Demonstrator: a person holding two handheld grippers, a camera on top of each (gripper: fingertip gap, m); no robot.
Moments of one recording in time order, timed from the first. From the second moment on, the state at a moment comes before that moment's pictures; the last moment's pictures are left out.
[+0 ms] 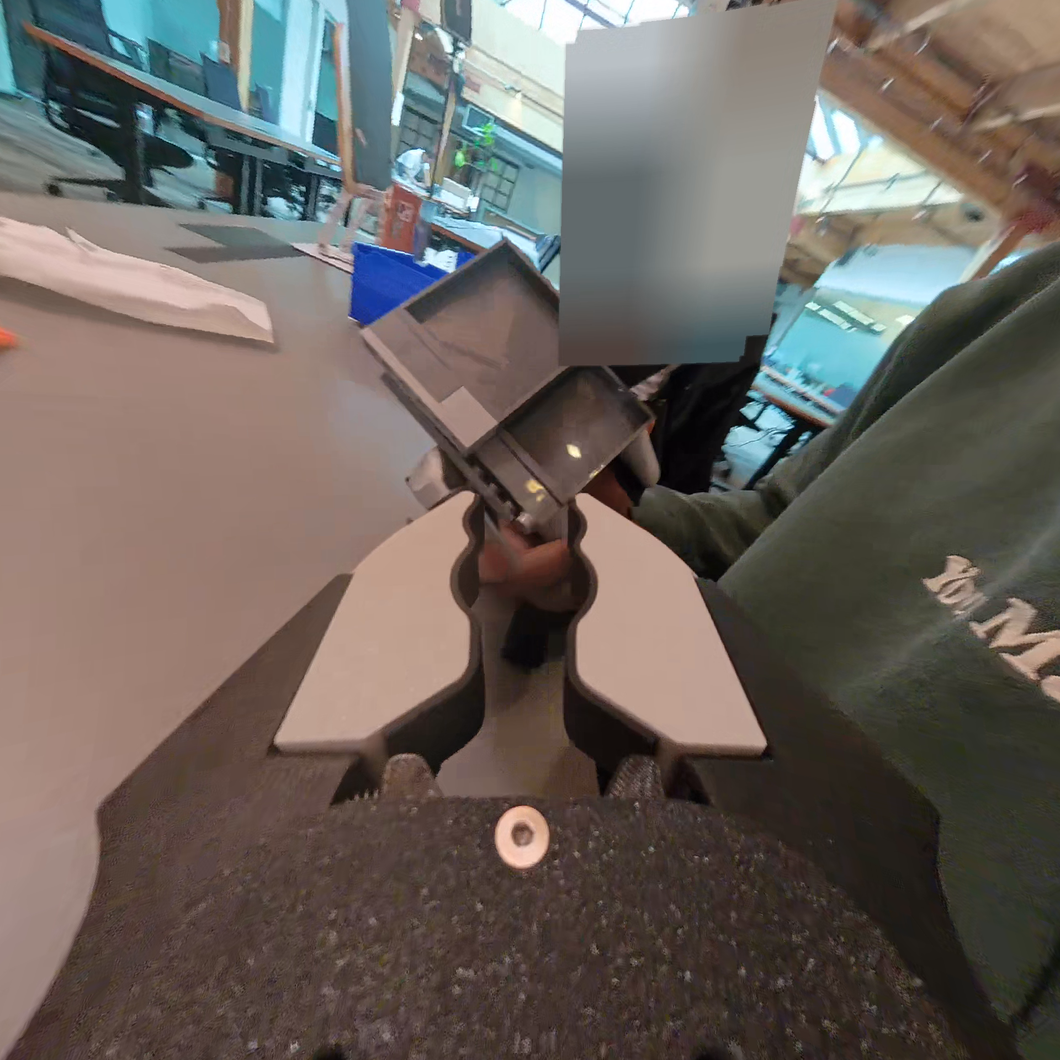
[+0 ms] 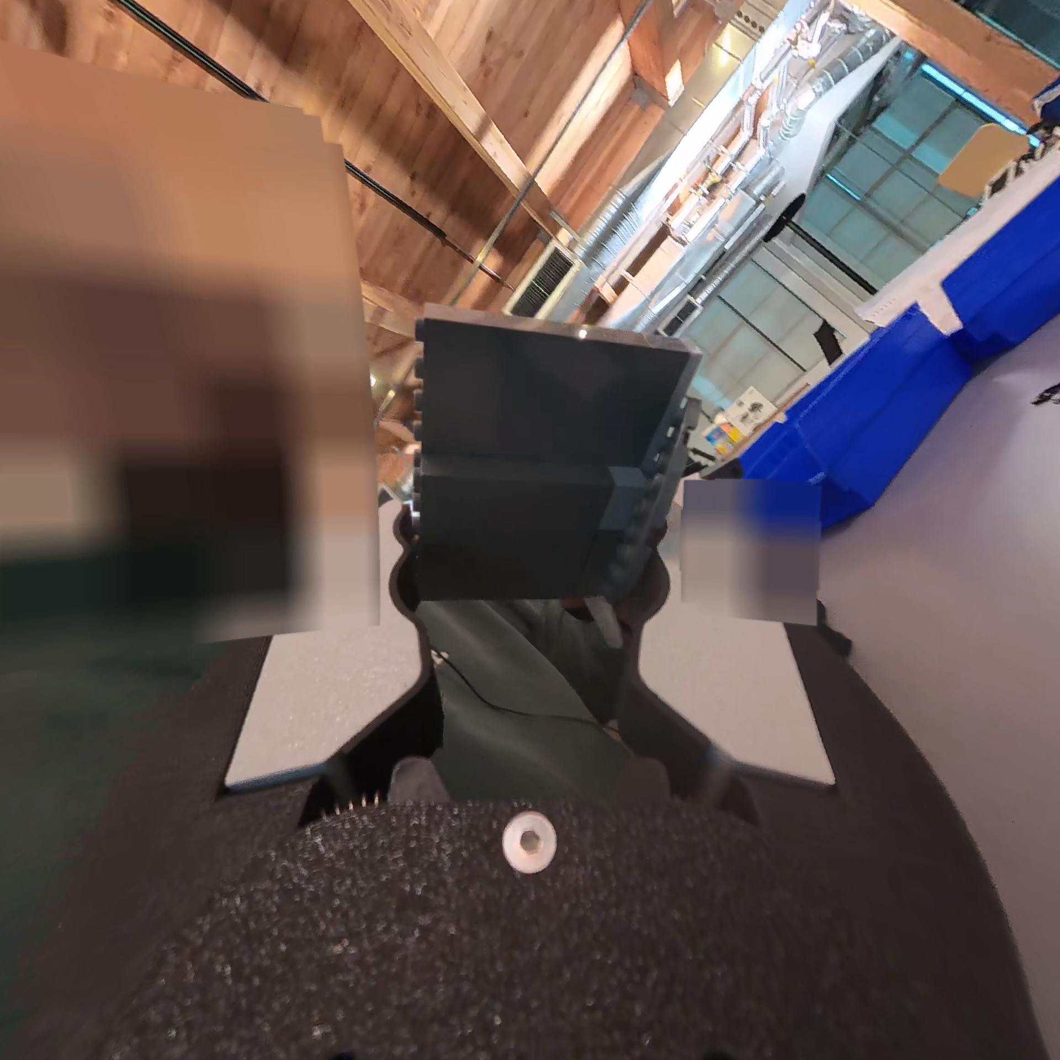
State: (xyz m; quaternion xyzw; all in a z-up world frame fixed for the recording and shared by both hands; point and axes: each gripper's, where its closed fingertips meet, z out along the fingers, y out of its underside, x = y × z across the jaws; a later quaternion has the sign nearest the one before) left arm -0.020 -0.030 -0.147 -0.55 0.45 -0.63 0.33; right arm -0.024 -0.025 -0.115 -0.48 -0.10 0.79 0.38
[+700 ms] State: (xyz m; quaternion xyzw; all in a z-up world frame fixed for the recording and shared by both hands) left arm -0.029 -0.028 -0.175 -0.56 0.42 -0.69 0.21; right arm -0.062 -0.030 -0.151 -0.66 -0.30 0.54 0.43
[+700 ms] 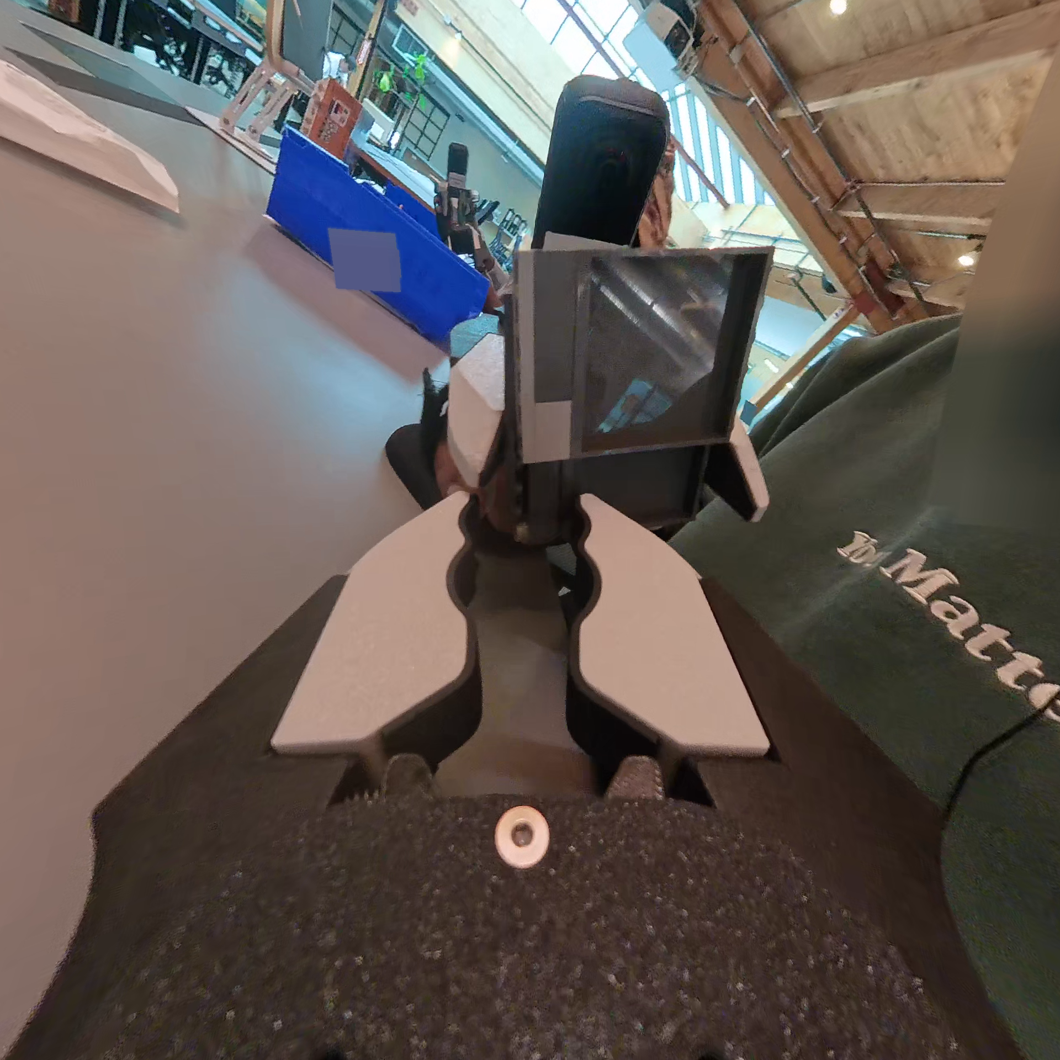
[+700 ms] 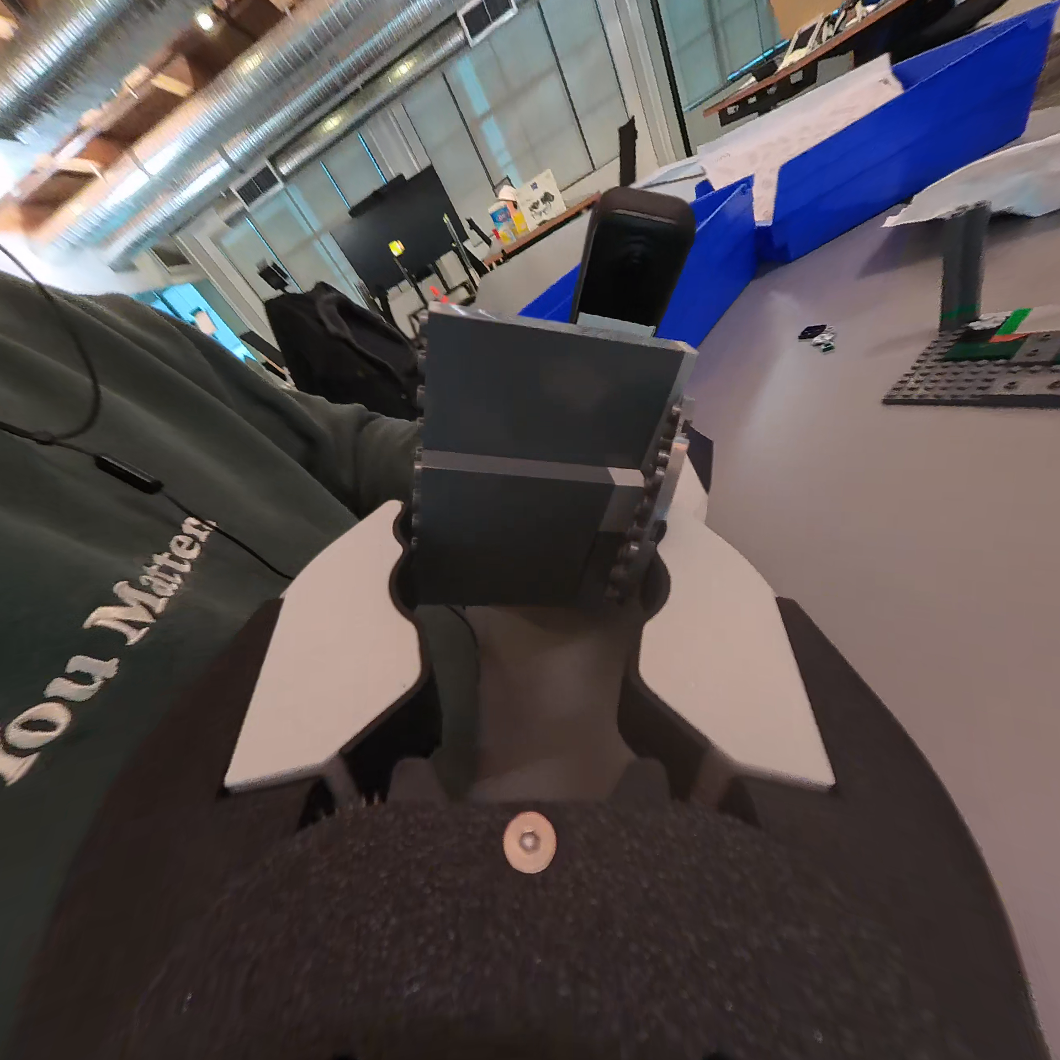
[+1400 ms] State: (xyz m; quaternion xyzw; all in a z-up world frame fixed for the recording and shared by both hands) left arm -0.030 -0.043 -0.168 -0.50 0.45 -0.71 0.20; right arm -0.068 -0.043 -0.145 -0.62 -0.34 0.58 0.41
